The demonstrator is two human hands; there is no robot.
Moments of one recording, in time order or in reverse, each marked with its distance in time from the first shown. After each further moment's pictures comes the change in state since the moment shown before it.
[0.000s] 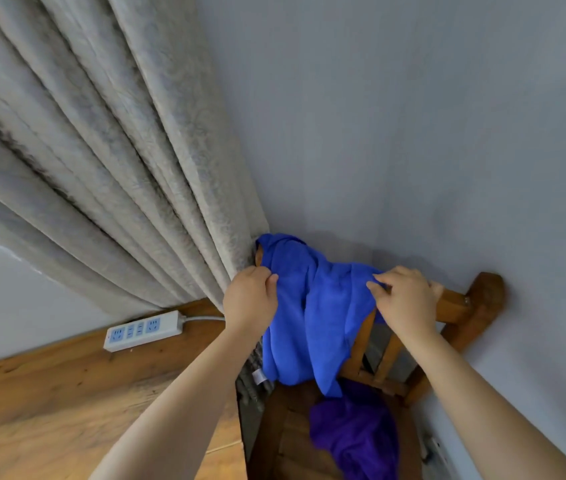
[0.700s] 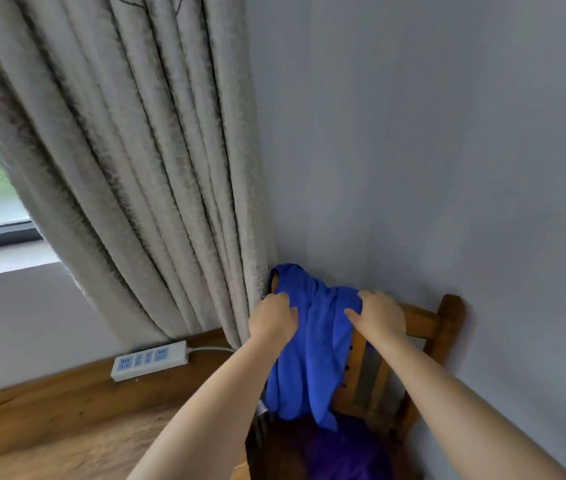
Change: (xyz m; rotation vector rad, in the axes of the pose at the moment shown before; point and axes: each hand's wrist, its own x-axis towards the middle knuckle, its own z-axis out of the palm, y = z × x) left_hand -0.034 0.020 -0.048 0.053 -0.266 -0.017; right_hand -0.027 -0.053 -0.038 -0.168 -0.216 0.021
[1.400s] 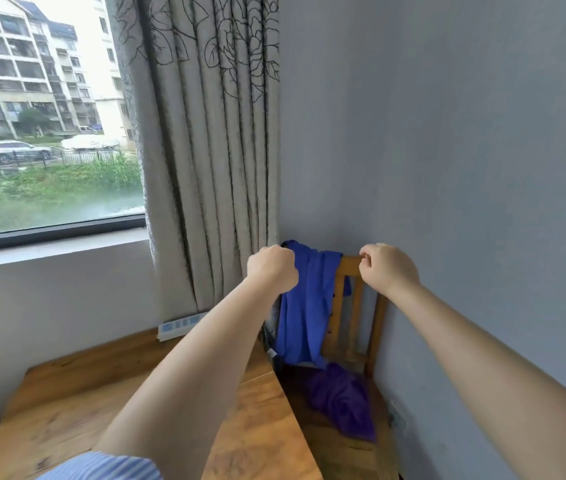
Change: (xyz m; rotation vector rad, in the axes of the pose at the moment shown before) left_hand -0.277 -0.059 -0.129 0.267 0.176 0.308; right_hand -0.309 -0.083 -0.139 0.025 0.318 -0.066
